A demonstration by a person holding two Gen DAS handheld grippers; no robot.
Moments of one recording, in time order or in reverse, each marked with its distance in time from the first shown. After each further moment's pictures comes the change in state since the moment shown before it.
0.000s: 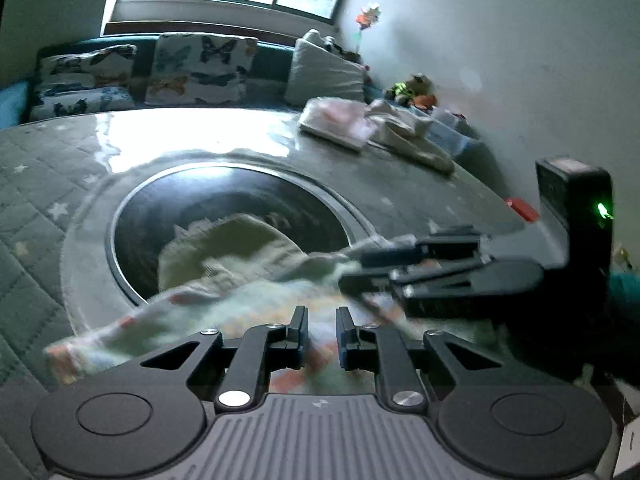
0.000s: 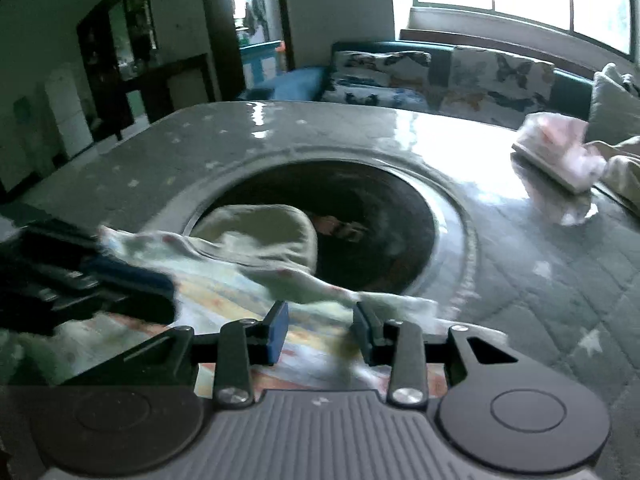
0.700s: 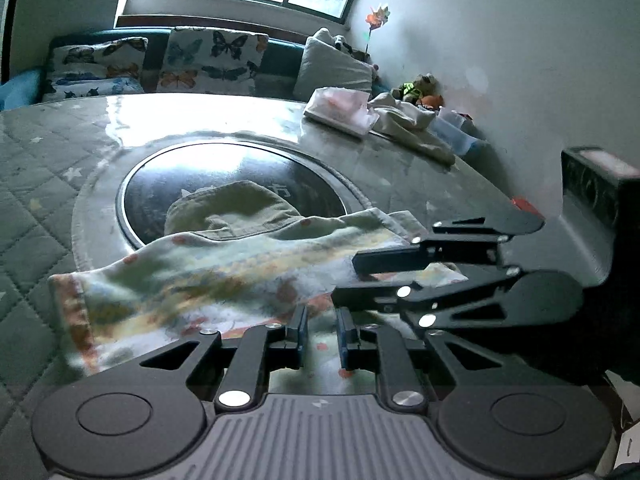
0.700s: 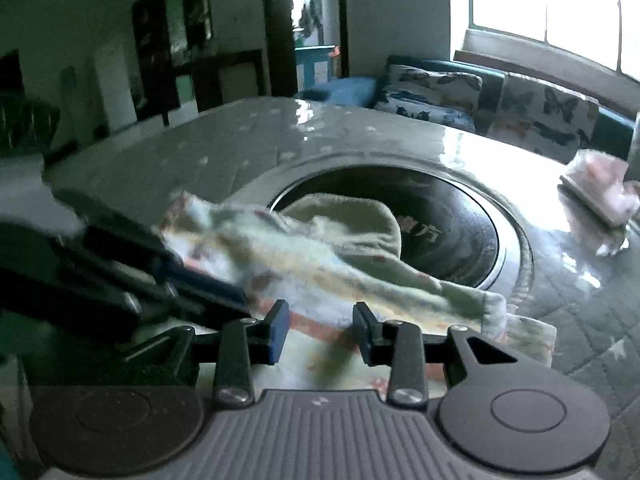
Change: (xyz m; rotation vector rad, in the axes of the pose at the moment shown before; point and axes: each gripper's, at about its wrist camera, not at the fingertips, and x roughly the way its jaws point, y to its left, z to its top) left arm -0.019 -0.007 -0.029 -0.042 -0.010 0.020; right arm -0.025 0.055 -0.020 -0.169 -0.021 0.090
